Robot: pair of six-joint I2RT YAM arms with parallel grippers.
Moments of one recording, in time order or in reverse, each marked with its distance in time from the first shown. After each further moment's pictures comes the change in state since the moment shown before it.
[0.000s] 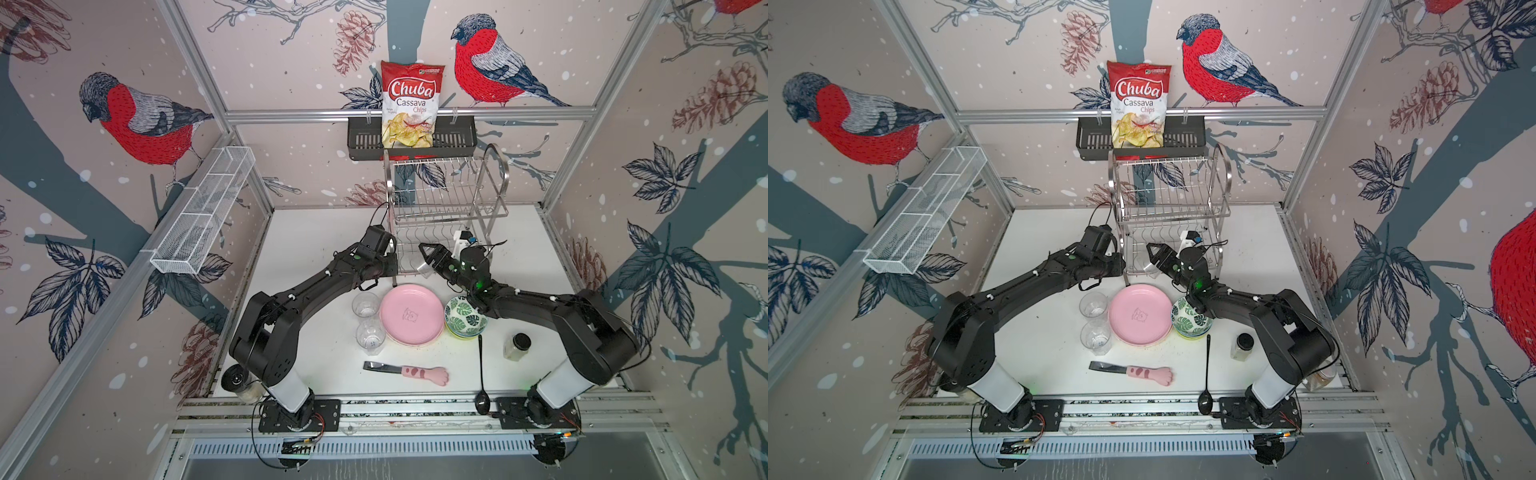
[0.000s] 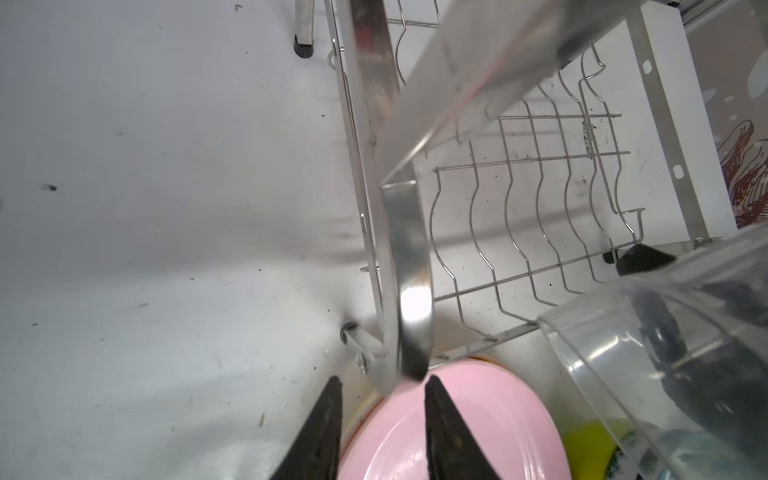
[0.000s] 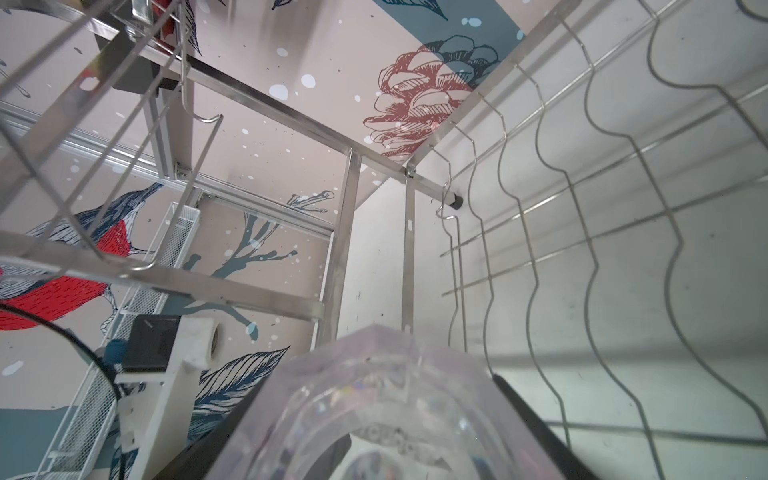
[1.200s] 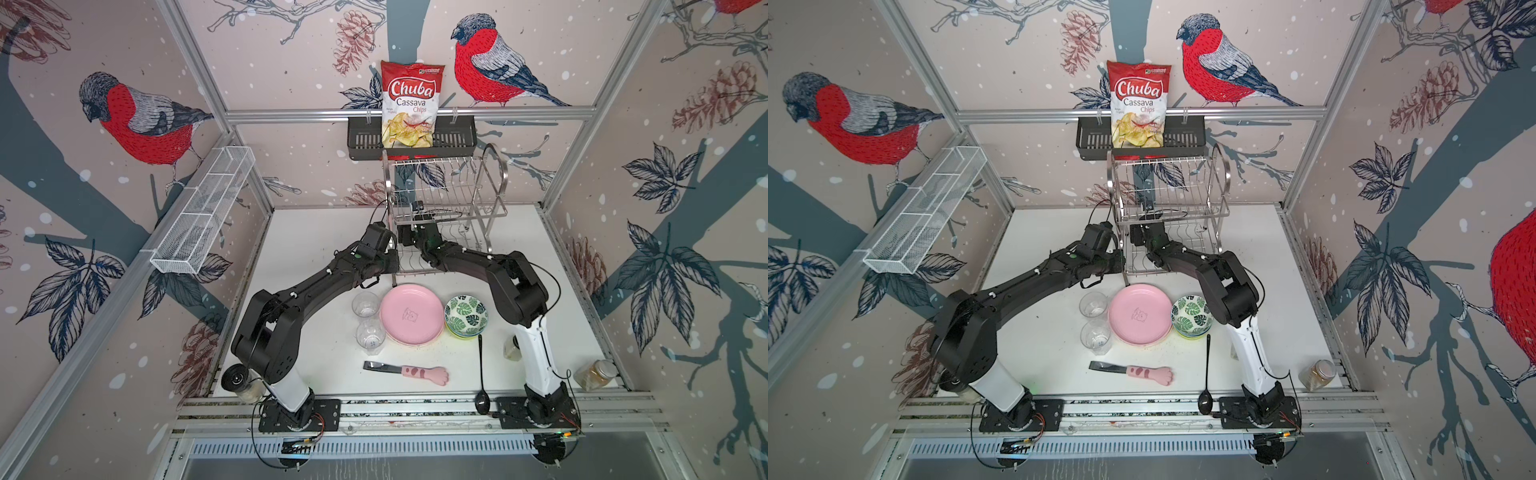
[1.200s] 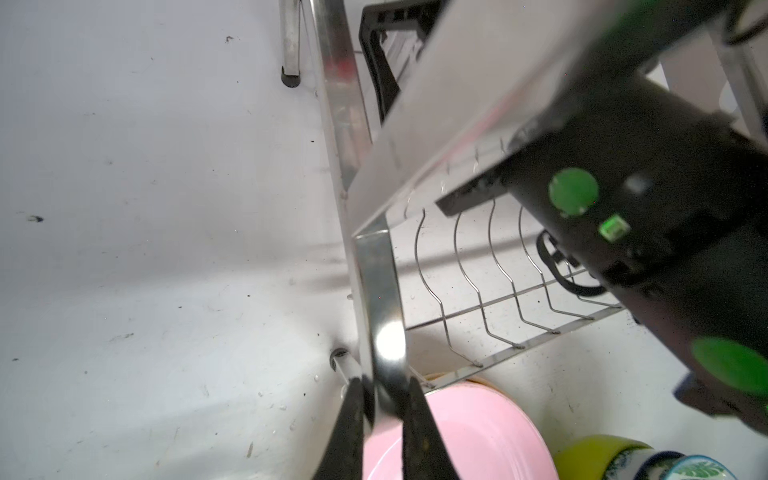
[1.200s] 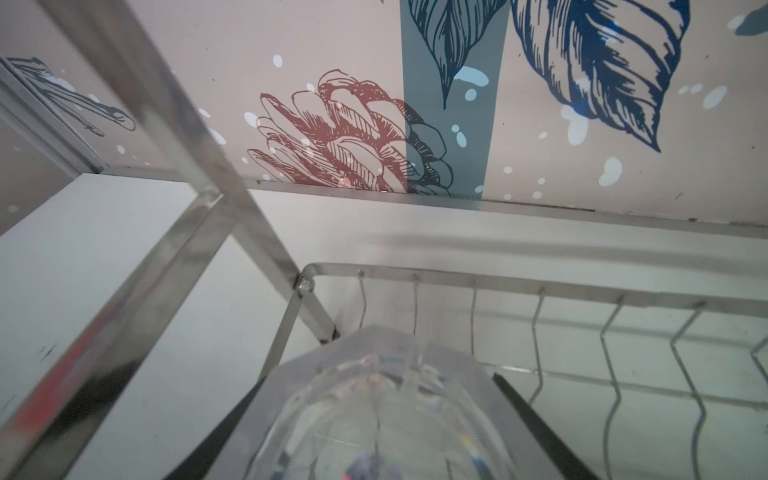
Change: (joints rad) left arm 0.001 0.036 0.008 0.063 0.018 0.003; right arm 0.027 0.602 0.790 -0.384 0.294 -0.795
